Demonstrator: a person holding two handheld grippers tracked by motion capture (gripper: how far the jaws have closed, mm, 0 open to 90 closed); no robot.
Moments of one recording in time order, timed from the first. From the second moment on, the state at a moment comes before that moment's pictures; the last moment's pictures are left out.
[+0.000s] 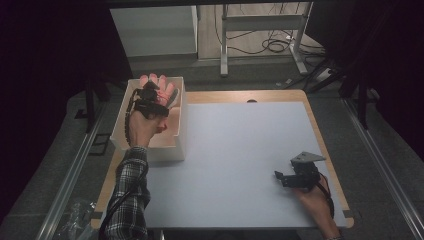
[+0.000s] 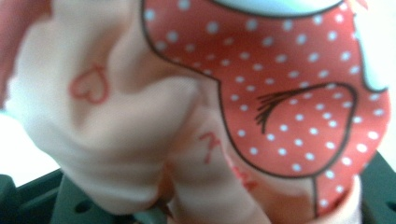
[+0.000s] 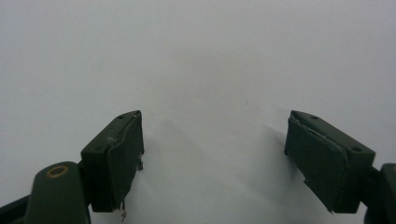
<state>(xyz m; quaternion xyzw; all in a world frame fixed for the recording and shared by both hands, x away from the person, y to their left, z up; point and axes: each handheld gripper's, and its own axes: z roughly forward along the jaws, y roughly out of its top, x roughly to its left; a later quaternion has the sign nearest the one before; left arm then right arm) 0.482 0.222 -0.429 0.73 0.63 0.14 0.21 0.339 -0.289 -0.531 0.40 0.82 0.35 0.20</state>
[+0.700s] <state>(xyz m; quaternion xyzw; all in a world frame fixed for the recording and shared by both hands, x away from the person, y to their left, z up) 0.509 0.202 -0.487 0.74 0.64 0.09 0.16 0.339 -0.289 -0.531 0.40 0.82 0.35 0.20</state>
